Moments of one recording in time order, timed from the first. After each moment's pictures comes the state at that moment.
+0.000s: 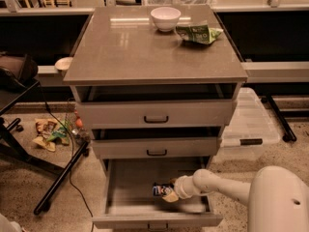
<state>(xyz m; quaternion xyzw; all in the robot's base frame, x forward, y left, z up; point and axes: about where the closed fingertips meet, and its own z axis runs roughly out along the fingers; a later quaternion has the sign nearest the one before) 0.559 -0.076 0.206 -0.52 0.78 0.20 0.28</state>
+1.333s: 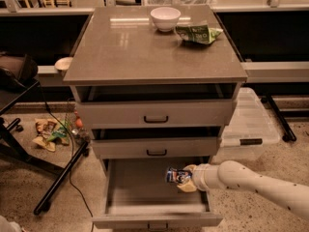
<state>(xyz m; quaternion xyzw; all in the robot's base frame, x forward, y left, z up) 0.535 -0.132 0.394 -0.50 0.79 0.15 0.33</state>
